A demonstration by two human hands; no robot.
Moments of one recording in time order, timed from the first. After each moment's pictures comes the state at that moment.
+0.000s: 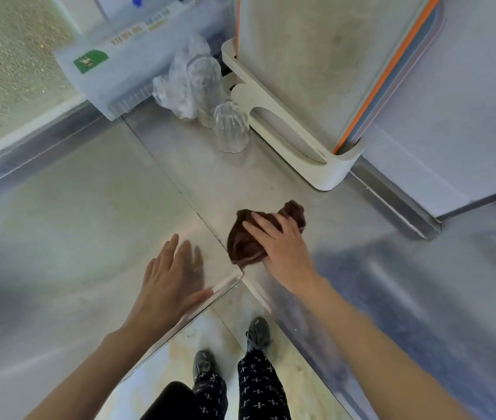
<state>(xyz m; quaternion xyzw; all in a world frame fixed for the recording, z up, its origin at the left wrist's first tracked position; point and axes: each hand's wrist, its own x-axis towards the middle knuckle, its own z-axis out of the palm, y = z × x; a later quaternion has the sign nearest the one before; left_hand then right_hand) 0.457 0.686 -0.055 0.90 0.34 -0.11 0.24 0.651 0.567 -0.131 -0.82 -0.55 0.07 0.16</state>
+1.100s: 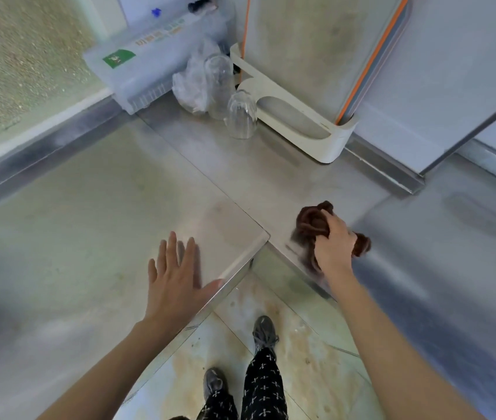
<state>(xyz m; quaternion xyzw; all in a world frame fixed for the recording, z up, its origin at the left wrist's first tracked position) 0.375 0.688 -0.081 0.92 0.35 -0.10 0.17 0.587 0.516 -0.097 -0.94 -0.07 0.12 0.31</state>
